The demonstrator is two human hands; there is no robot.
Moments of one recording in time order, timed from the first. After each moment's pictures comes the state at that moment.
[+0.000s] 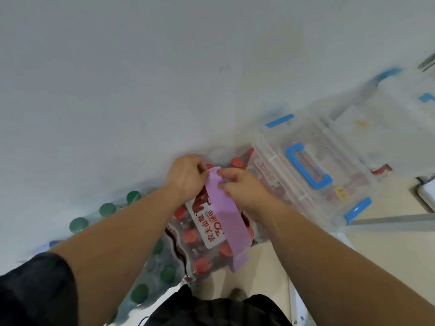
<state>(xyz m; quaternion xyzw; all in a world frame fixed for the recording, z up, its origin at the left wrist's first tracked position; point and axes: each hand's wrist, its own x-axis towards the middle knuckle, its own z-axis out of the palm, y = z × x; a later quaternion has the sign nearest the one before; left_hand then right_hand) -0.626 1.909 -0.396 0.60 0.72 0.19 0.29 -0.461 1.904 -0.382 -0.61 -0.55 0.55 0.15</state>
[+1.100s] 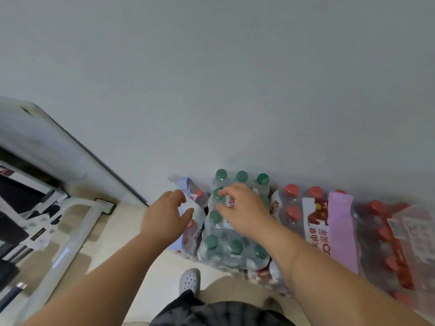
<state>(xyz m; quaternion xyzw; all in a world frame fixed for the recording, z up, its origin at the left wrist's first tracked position) -0.758 1.605 -0.394 0.30 0.94 0.14 0.09 -0.628 1.779 -0.372 -0.24 -0.87 0.42 -0.01</state>
